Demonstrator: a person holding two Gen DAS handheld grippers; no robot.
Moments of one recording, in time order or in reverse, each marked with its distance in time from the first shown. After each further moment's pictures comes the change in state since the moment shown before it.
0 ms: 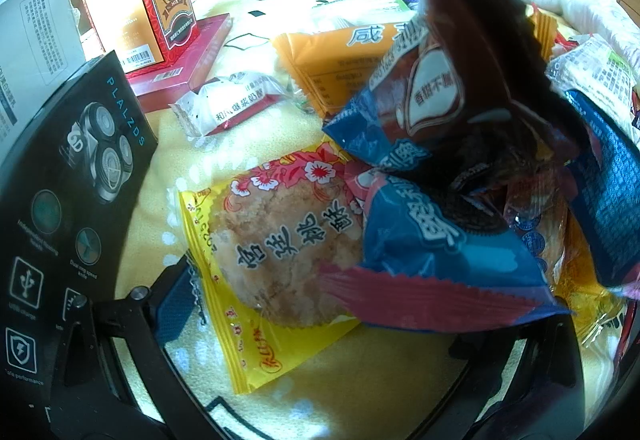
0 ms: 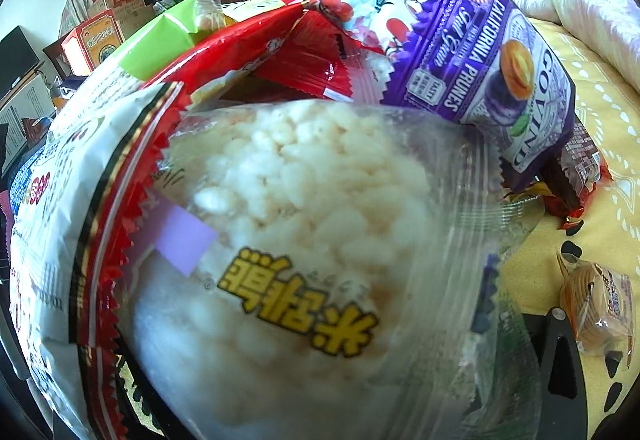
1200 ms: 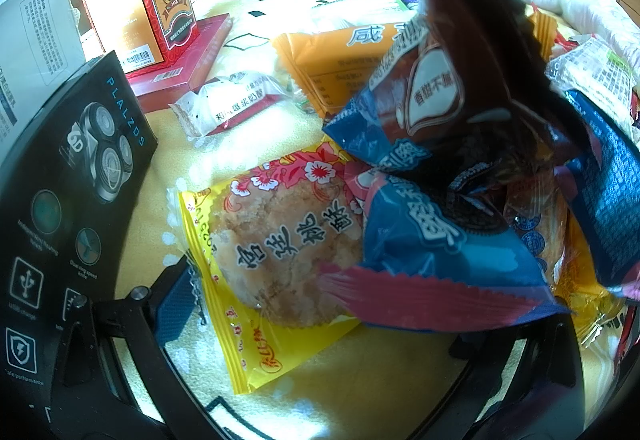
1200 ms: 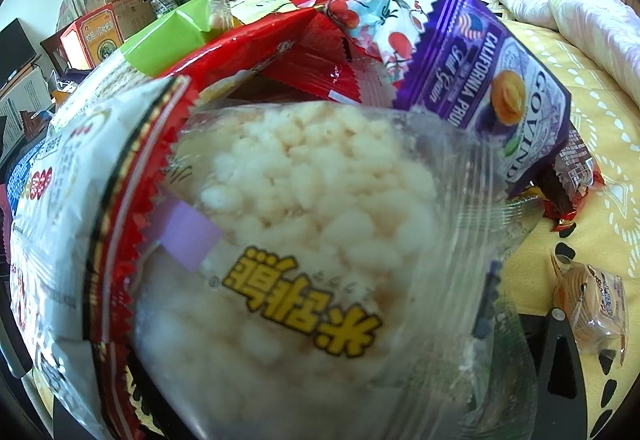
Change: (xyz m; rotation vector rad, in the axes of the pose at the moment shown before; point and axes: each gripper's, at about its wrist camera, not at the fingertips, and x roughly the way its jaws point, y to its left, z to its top) left arm 0.000 0.000 0.000 -0.001 0.000 0.000; right arm 0.003 0.013 -0.001 -0.018 -0.002 -0.028
